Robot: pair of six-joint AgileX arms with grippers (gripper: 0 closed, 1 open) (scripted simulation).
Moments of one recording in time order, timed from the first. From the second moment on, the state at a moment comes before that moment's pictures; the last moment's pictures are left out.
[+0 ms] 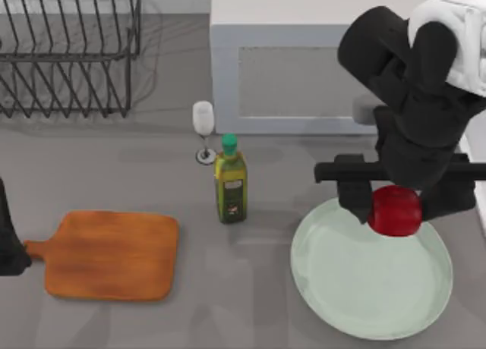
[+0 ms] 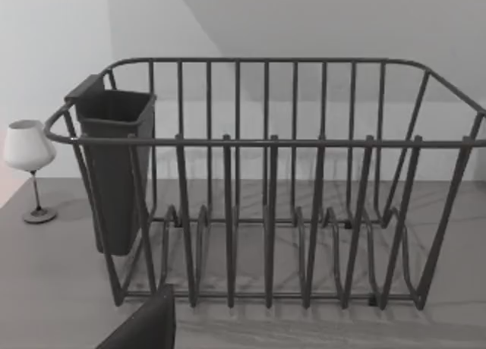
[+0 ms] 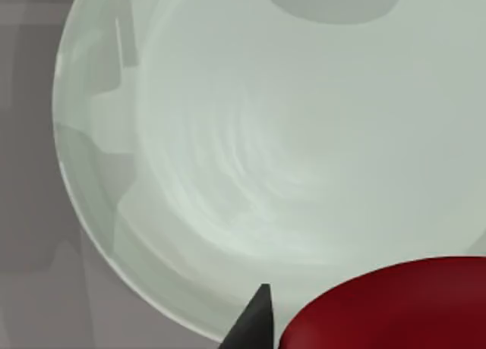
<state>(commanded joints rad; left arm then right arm) 0.00 0.00 0.00 0.00 0.00 0.00 0.59 1.76 1.40 -1.21 0.00 0.60</state>
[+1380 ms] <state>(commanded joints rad) 0.00 0.00 0.00 0.00 0.00 0.00 0.58 1.75 1.39 -1.20 0.00 0.60</state>
